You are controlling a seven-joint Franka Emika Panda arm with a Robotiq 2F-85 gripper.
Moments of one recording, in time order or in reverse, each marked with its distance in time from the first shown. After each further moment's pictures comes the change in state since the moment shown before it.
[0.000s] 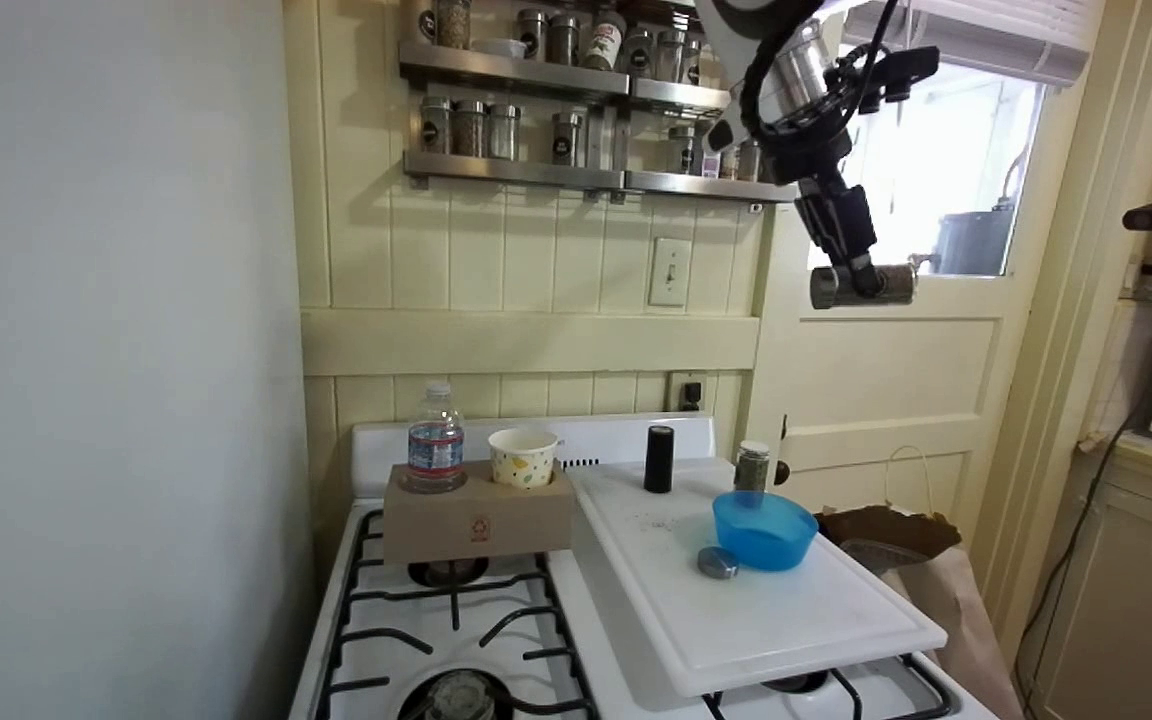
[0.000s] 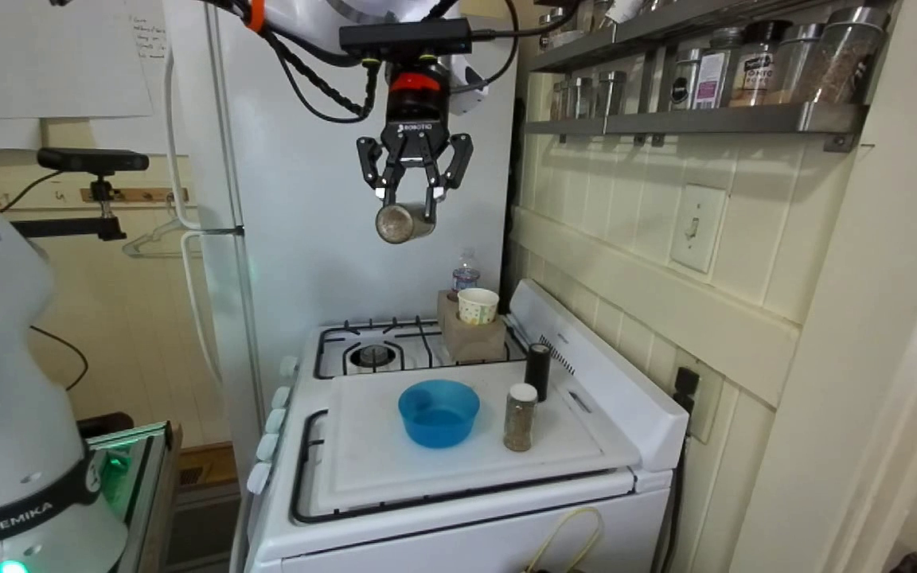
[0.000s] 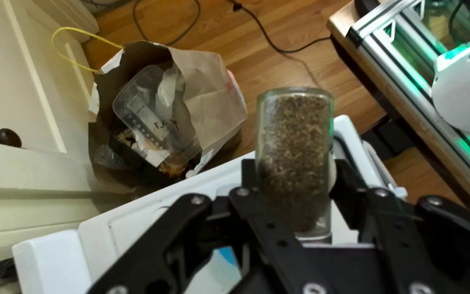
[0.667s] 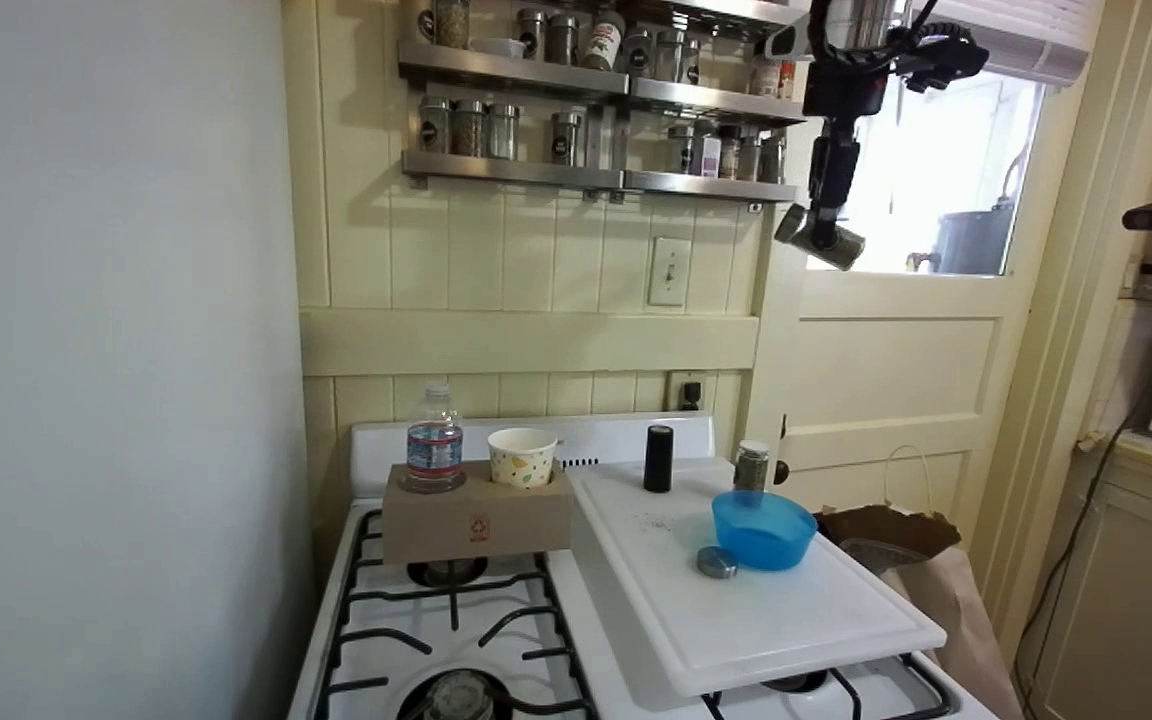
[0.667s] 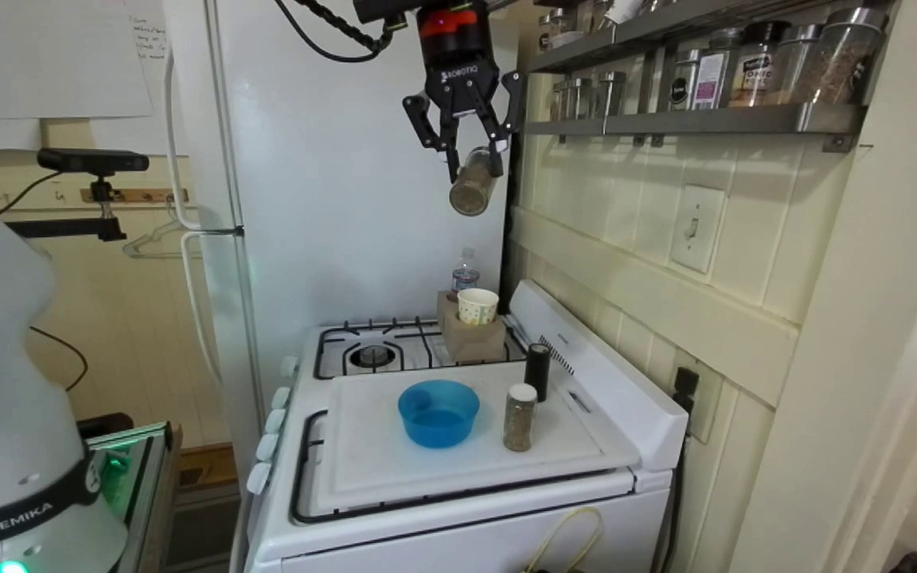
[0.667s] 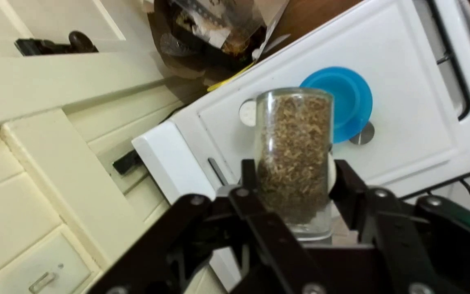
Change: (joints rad) arm -0.025 -0.104 -0.177 0.008 0.236 0.358 -0.060
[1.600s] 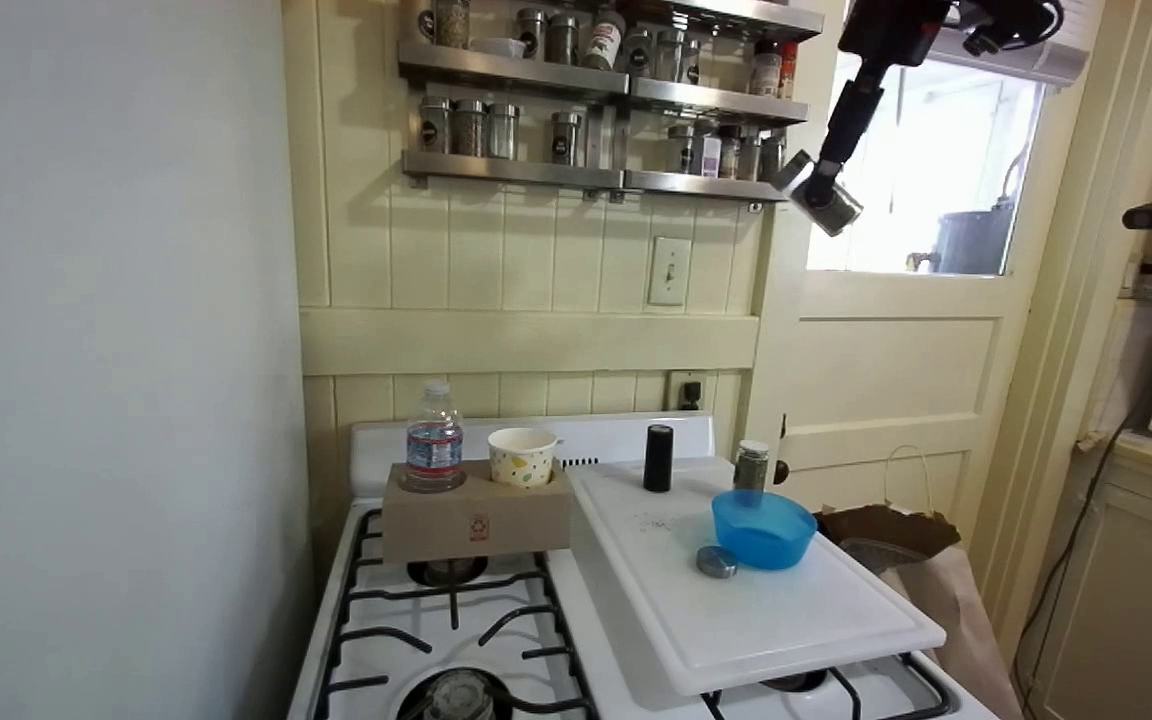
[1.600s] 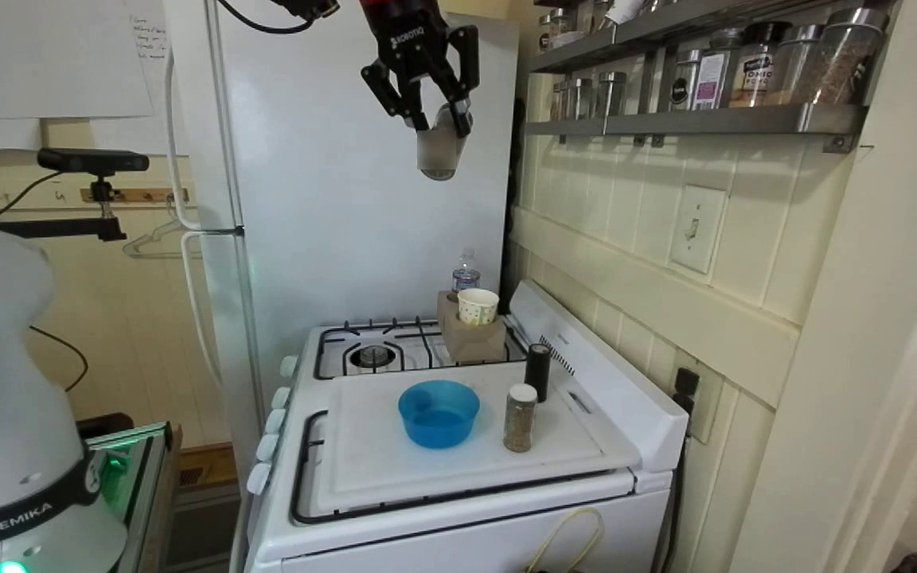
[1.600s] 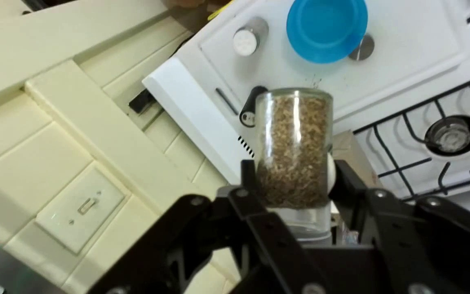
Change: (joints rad) arm 0.023 -0.236 -0.008 -0.176 0.115 0.168 0.107
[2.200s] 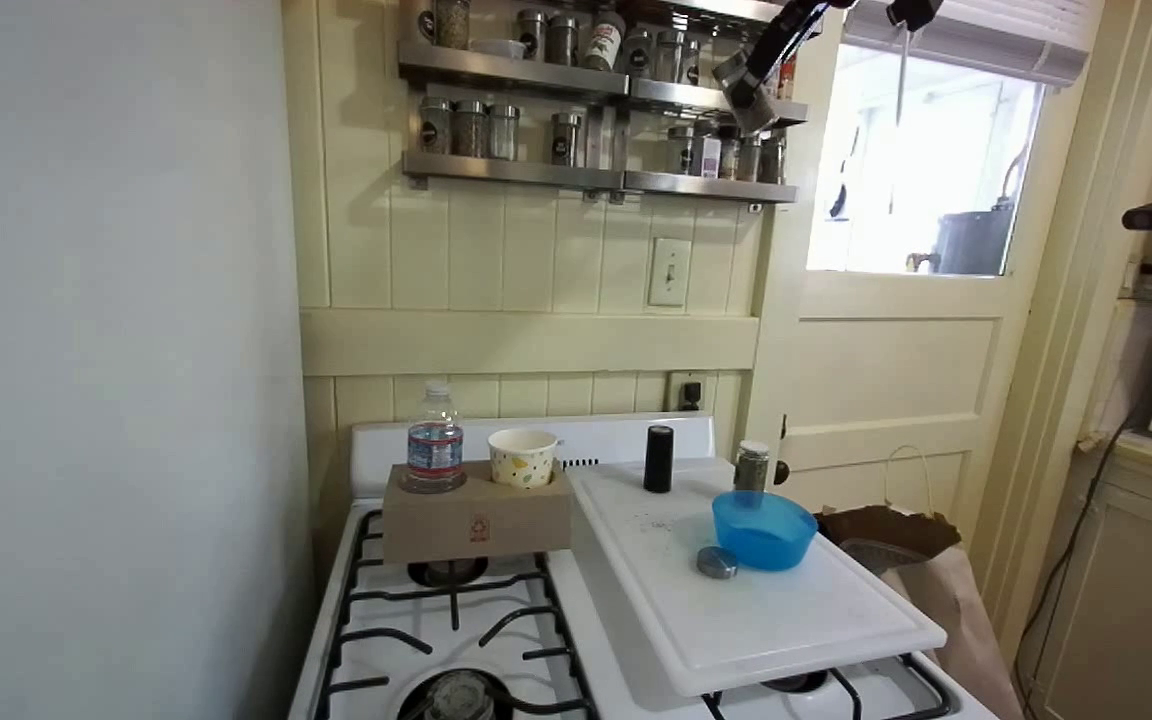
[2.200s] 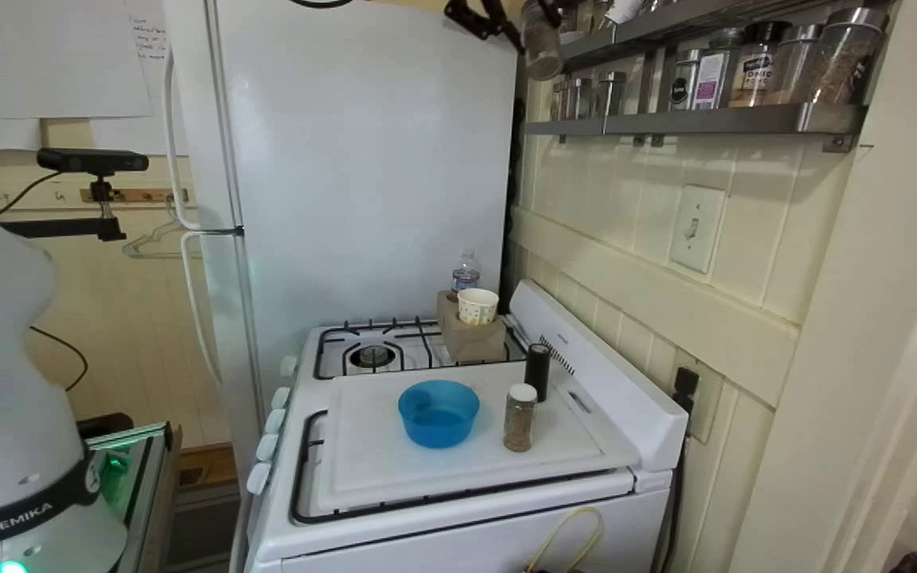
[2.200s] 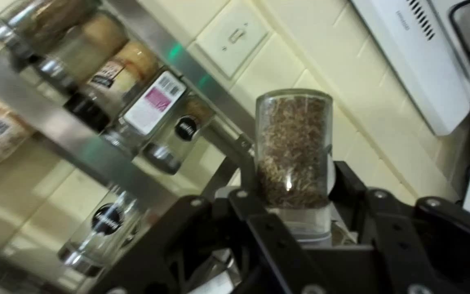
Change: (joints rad) arm -0.023 0.109 0.027 0.097 0.051 0.506 0.034
